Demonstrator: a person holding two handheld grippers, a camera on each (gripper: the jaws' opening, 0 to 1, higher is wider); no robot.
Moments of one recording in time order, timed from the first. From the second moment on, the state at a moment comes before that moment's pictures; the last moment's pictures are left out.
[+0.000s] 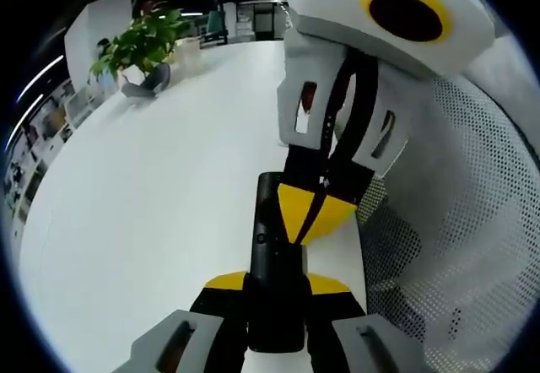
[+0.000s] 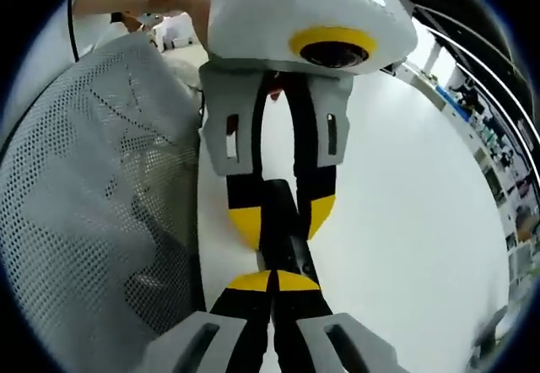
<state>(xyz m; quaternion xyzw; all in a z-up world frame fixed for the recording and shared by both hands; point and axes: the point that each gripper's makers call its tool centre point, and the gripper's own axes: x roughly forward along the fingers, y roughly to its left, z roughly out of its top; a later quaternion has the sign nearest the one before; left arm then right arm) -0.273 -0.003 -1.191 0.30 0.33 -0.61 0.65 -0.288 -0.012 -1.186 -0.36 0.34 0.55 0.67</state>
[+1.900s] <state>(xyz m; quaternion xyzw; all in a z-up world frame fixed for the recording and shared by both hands) -0.273 -0.004 -1.191 0.29 0.32 -0.61 0.66 -0.256 -0.011 -1.188 -0.32 0.47 0.55 0.61</state>
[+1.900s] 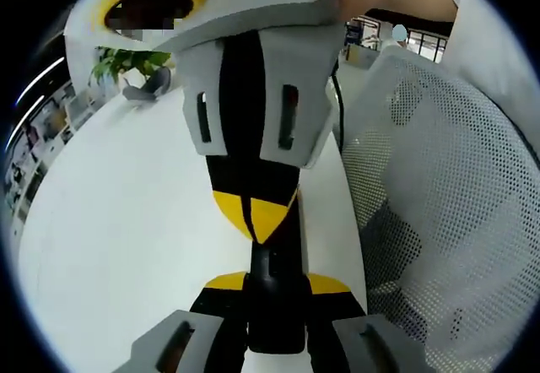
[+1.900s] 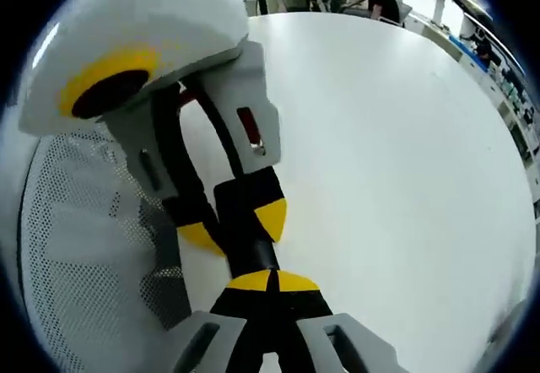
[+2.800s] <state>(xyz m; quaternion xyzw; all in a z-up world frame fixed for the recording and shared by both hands) -0.272 -0.003 -1.190 0.26 0.31 -0.62 0.68 -0.275 0.001 -1.180 -0.32 0.39 0.58 0.64</state>
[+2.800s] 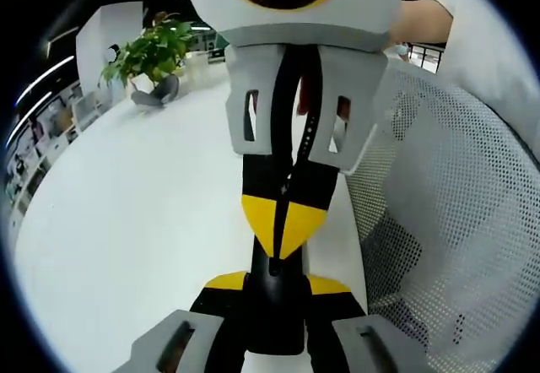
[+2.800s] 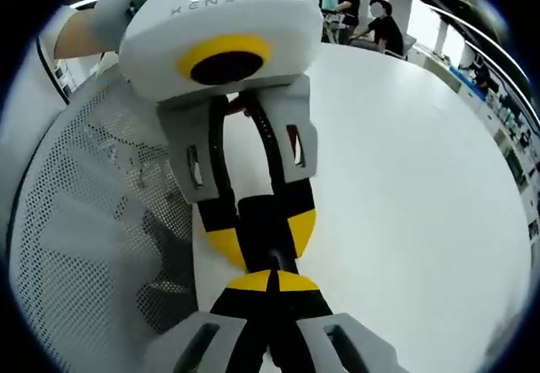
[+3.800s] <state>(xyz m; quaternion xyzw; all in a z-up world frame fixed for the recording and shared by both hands) -0.273 -0.003 -1.190 0.25 0.30 -0.62 0.68 -0.275 0.005 -1.183 -0.36 0.35 0.60 0.63</state>
